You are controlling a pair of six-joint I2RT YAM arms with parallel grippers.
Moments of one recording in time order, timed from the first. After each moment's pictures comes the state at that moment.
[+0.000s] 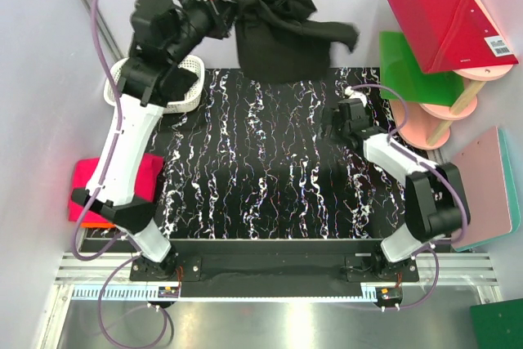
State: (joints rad) left arm -0.43 1.69 2.27 -0.48 0.14 -0.30; right arm 0.30 1.60 1.01 -0.17 0.14 0.41
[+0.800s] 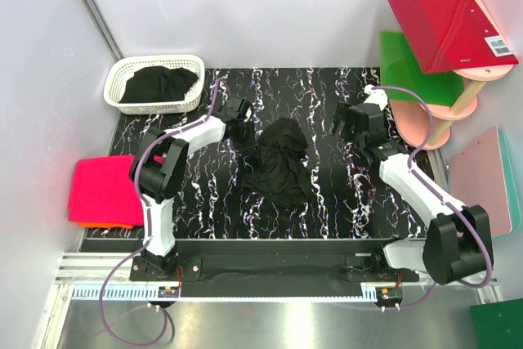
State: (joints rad) left arm -0.46 2.00 1.38 -0.43 0.22 -0.58; right arm 0.30 1.28 0.87 -0.08 0.27 0.42
